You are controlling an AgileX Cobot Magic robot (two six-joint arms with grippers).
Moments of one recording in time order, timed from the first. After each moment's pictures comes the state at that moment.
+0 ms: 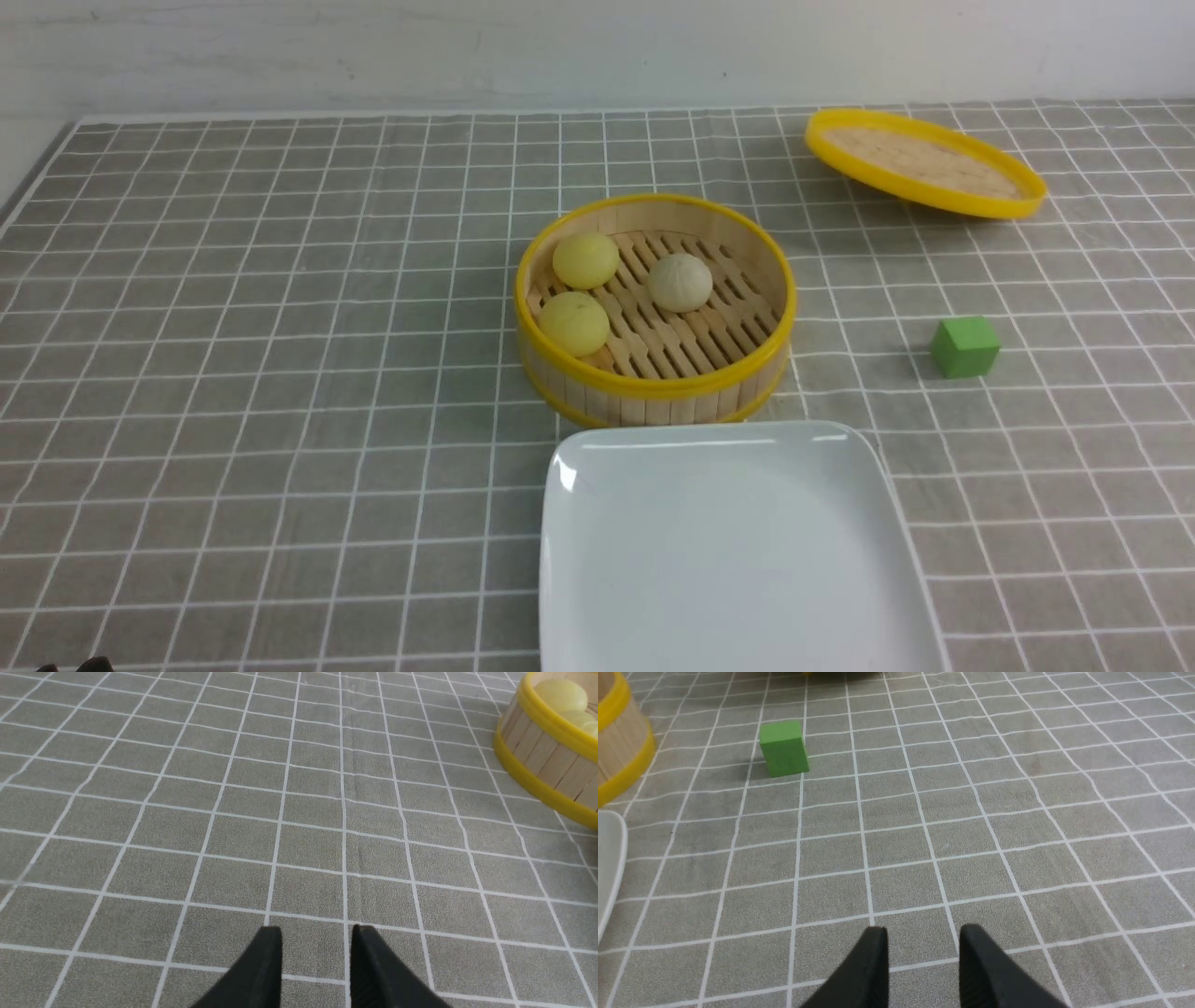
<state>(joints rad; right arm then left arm) -0.05 -0.01 0.02 -0.12 0.41 0.23 -0.04 -0.01 0.02 0.00 0.40 -0.15</state>
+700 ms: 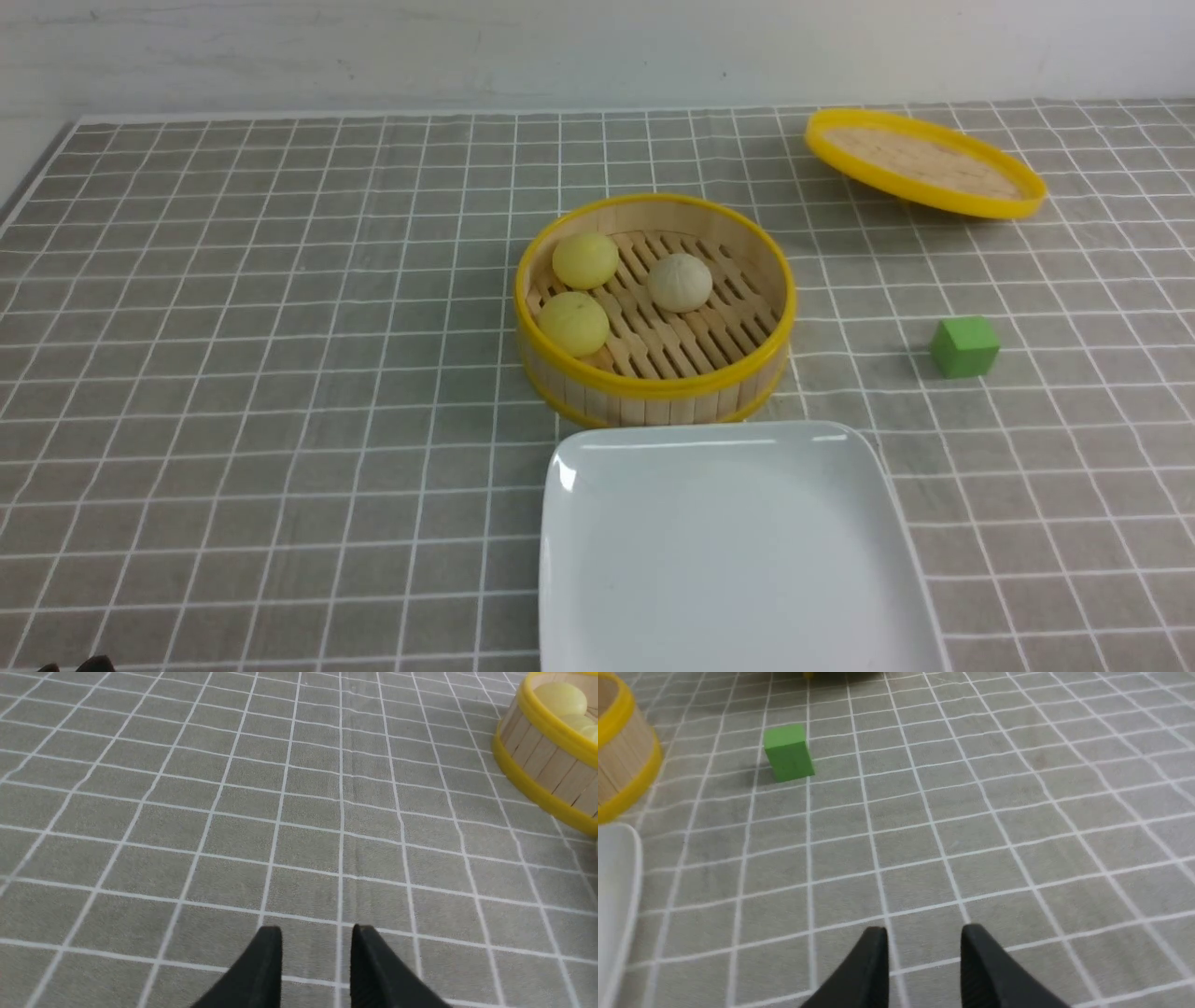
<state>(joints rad) -0.05 -0.01 0.02 0.02 0.40 0.32 -0.04 -0.01 0.02 -0.06 0.40 -0.20</state>
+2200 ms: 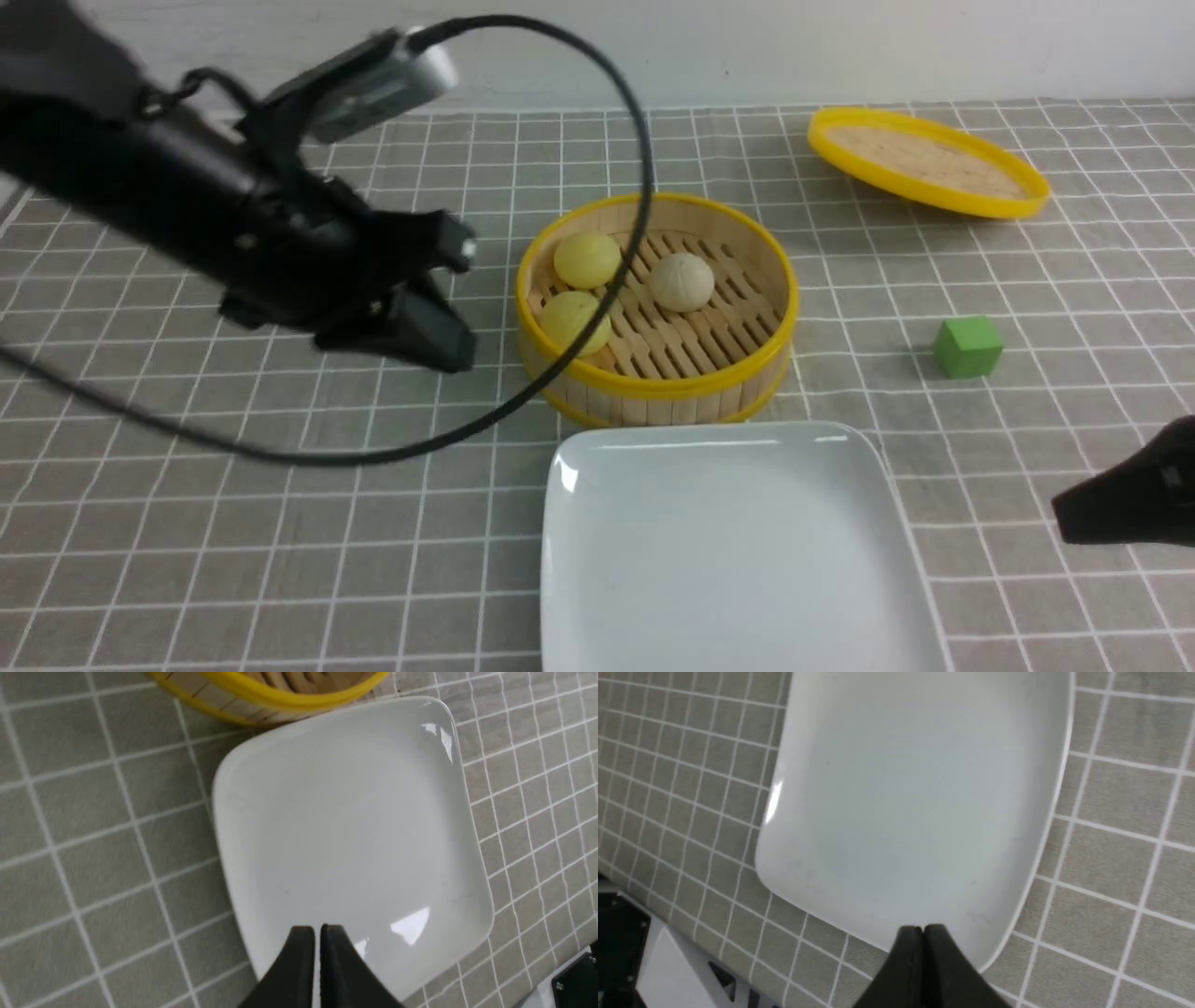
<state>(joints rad) -0.05 1.12 -0.79 0.78 1.11 -0.51 -0.30 1.59 -1.39 -0.52 1.10 0.11</state>
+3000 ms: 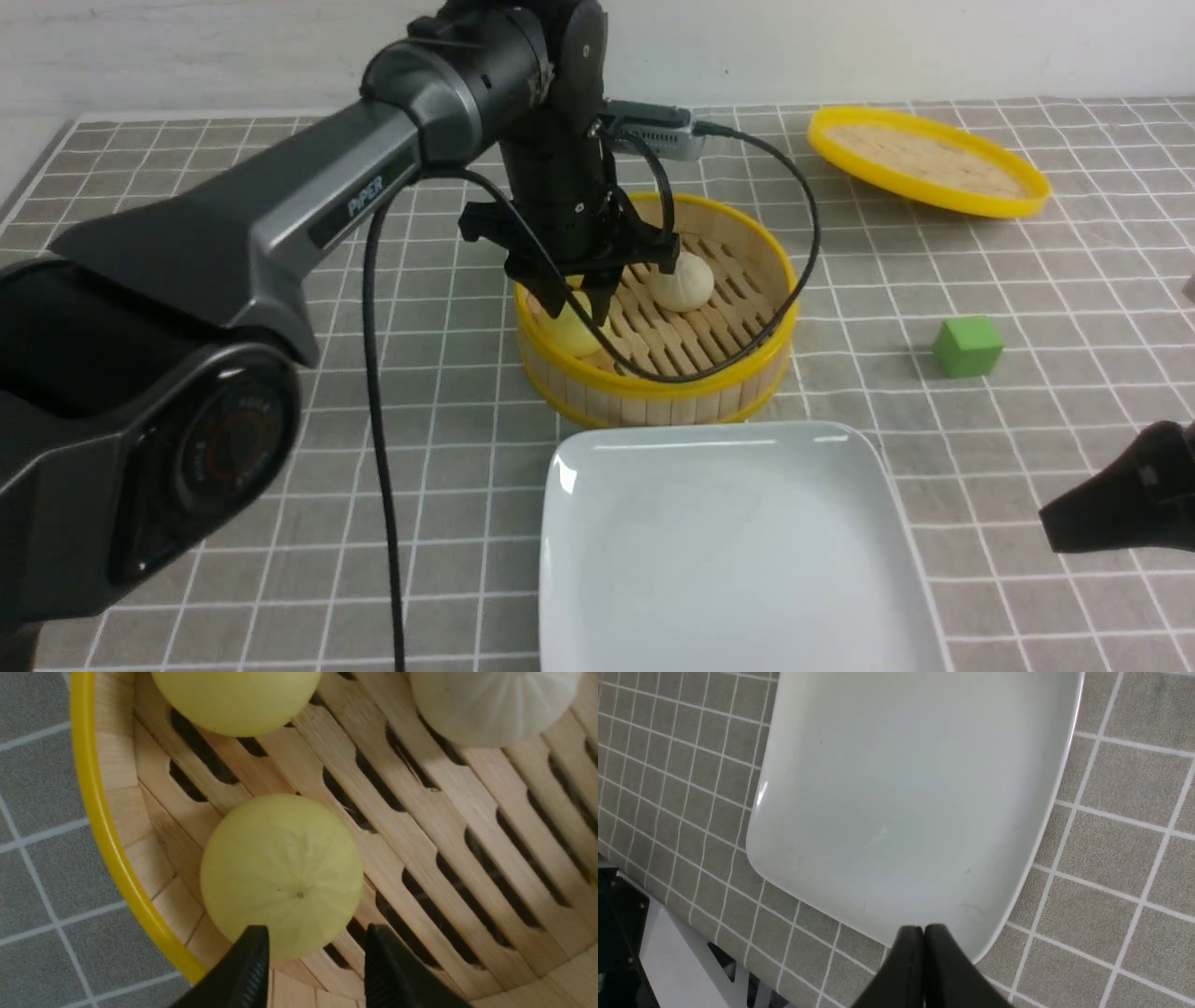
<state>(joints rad) -0.05 1.16 -0.80 0.77 1.12 -0.52 -0.53 2.26 -2.14 0.03 1.24 -0.20</state>
